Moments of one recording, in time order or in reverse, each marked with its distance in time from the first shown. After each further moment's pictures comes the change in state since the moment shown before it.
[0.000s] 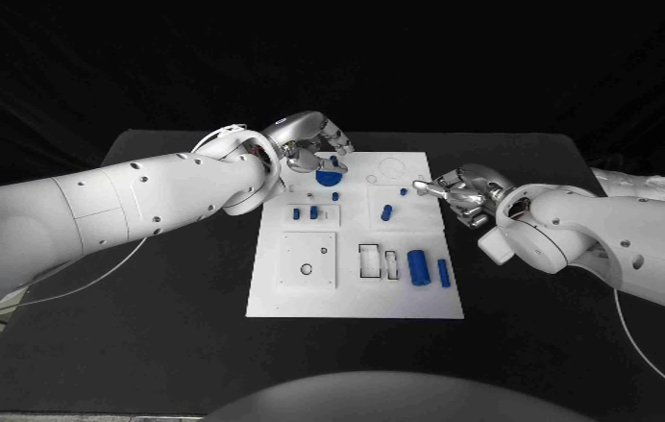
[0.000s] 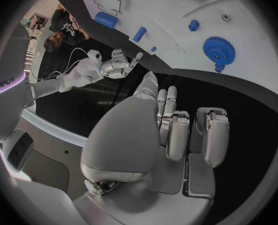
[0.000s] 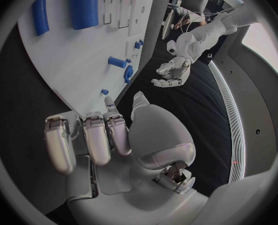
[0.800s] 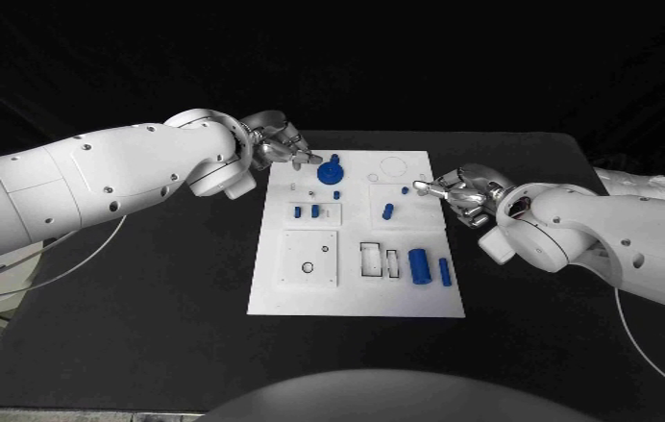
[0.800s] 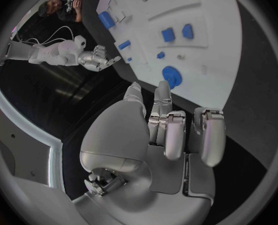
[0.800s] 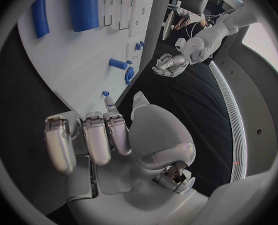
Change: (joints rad) left arm 0.072 -0.111 0.013 0.085 0.249 0.239 -0.426; left_hand -0.268 0.079 -0.208 0.001 0.228 -0.004 -0.017 0.030 0.348 0.039 -0.058 0.377 0.490 0.001 -0.054 0.000 0.000 0.000 -0.002 -0.051 0.000 0.000; right arm 0.000 0.005 0.000 -0.004 0.000 0.012 -0.013; right_hand 0.000 0.000 0.000 0.000 0.000 0.000 0.000 0.000 0.000 0.000 0.000 0.000 0.000 0.000 0.000 0.000 0.000 0.000 0.000 0.000 0.000 0.000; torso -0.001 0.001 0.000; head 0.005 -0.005
